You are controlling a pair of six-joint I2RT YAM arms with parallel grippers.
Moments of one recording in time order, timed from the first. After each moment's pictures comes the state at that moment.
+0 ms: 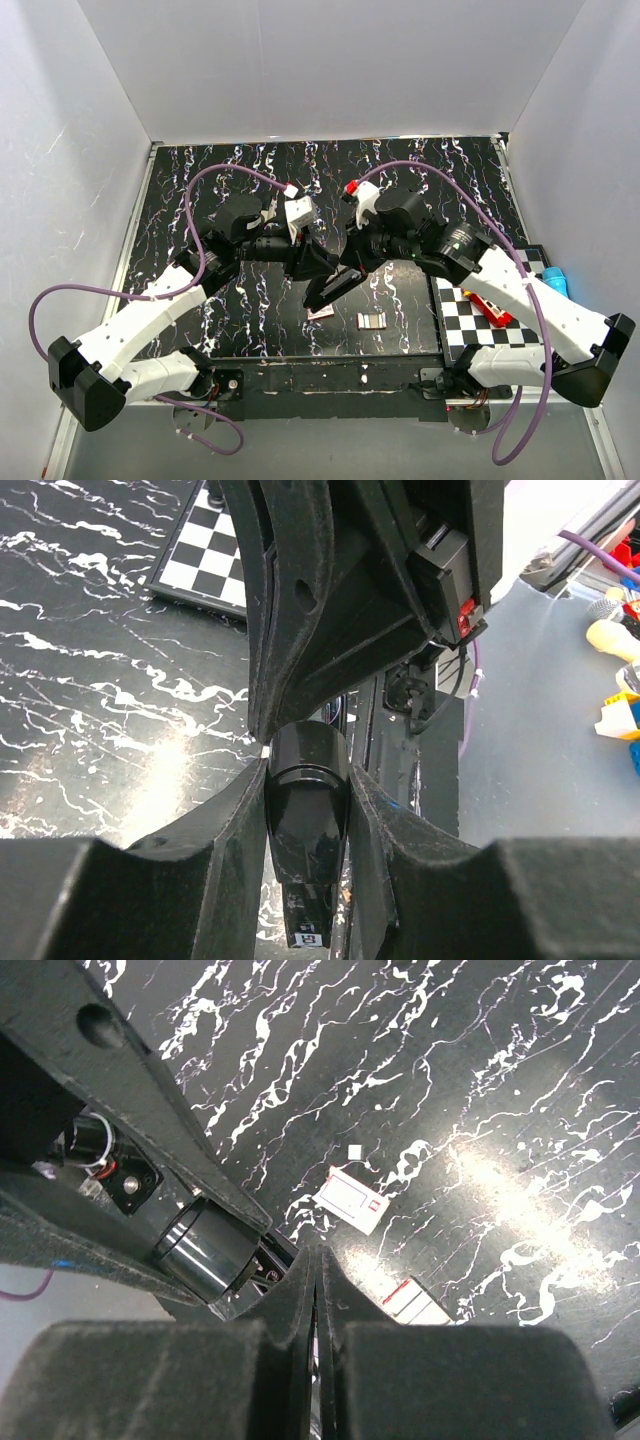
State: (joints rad) left arm -0.70 1.10 1.00 -0.22 0.77 -0.03; right arm 0.93 1.19 1.30 -0.74 -0.14 0.28
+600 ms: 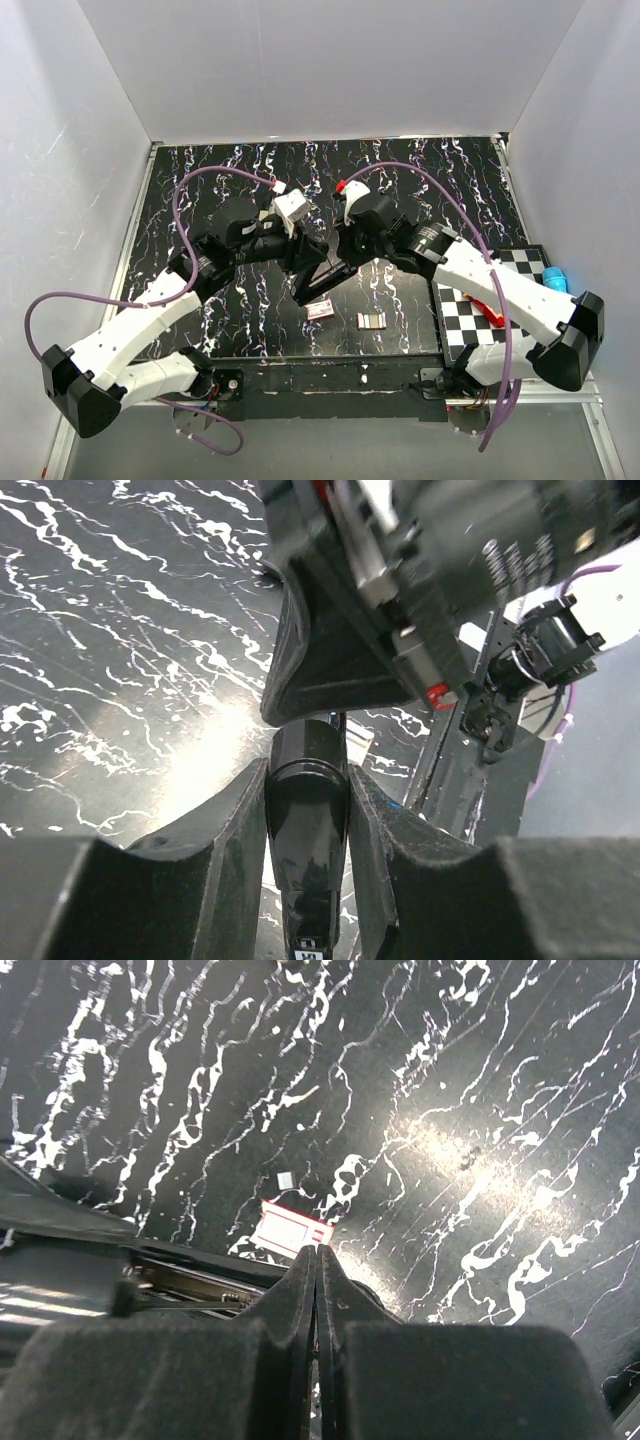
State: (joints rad) left arm -0.70 1.07 0.99 -0.27 0.48 -0.07; right arm 0.95 1.31 1.27 -0.66 0.07 0.36
